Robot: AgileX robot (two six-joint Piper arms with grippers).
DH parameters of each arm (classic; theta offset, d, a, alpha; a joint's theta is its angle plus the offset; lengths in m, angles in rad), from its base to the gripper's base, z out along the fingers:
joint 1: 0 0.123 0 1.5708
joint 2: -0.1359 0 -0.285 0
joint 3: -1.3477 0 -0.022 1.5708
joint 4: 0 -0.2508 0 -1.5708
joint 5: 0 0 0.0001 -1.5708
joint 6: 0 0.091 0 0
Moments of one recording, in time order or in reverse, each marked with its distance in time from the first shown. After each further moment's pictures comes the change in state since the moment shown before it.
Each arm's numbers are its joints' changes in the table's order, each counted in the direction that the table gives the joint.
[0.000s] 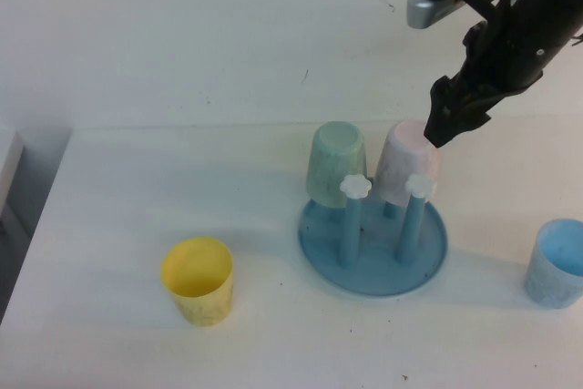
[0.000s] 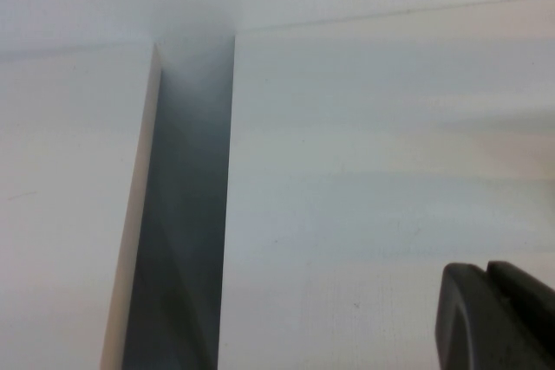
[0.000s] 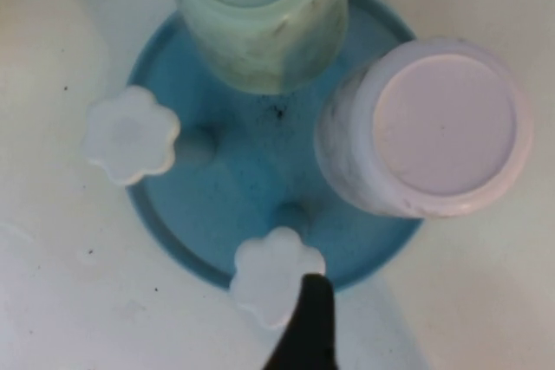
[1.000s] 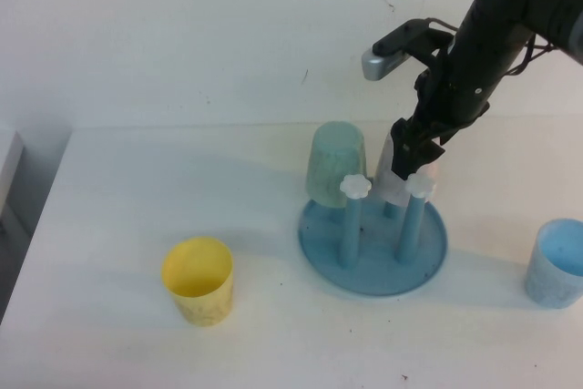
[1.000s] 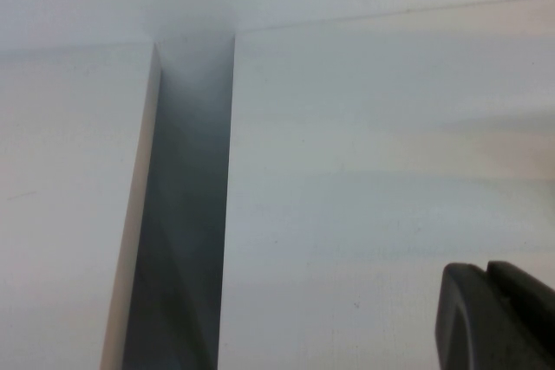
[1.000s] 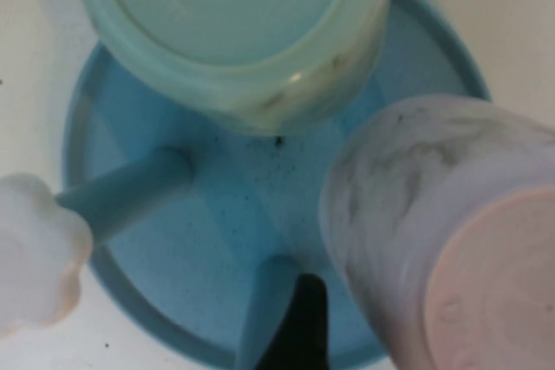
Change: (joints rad) right arm 0.039 -0.233 0.136 0.023 0.000 -0.051; left arm 0.000 0.000 0.000 0.000 0.000 0.000
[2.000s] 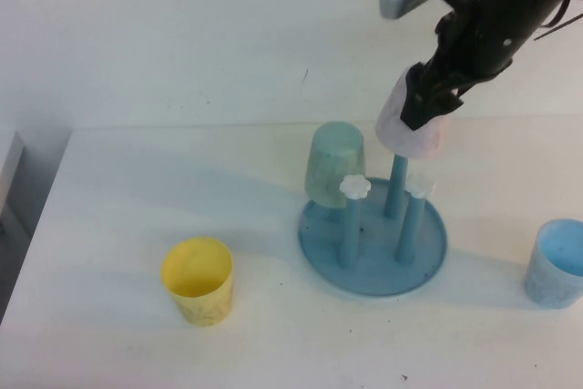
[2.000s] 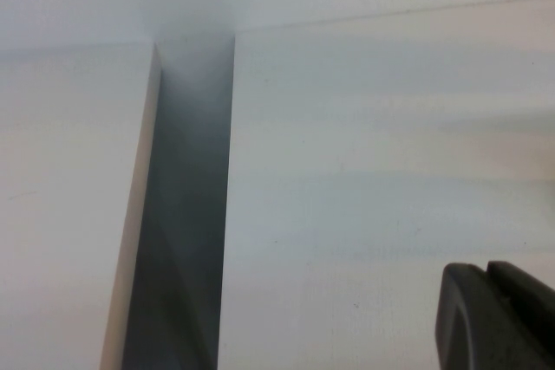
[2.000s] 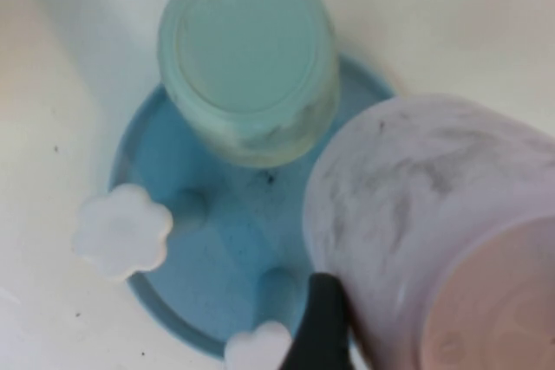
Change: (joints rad) right arm -0.005 0.132 0.007 -0.010 0.001 0.066; left arm 0.000 0.000 0.000 0.000 0.000 0.000
